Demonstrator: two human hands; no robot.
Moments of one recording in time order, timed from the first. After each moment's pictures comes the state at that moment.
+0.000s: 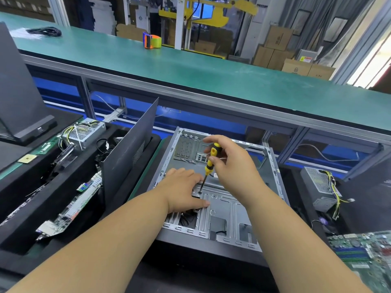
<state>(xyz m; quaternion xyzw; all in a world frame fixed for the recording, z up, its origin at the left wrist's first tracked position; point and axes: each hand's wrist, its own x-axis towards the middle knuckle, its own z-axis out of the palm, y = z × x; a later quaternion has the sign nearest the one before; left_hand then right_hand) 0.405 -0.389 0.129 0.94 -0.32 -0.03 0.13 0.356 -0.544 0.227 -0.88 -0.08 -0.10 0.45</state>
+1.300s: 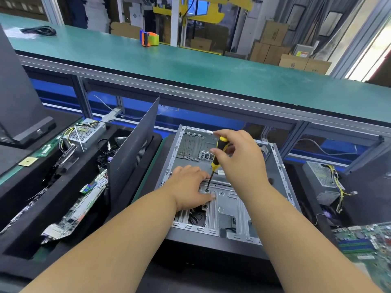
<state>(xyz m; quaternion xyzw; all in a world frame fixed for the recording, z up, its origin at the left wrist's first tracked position) 0.404 -0.389 0.132 0.93 -0.30 -0.02 0.19 0.361 -0.531 0.222 -0.91 -0.03 -0.25 0.33</state>
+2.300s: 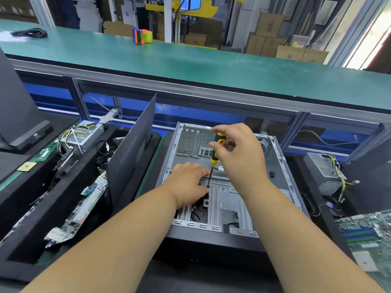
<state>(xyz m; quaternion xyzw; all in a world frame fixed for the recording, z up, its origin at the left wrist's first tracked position) 0.404 -0.389 0.138 0.93 -0.31 -0.06 0.18 0.361 -0.527 0.217 -0.88 -0.05 -0.29 0.39</state>
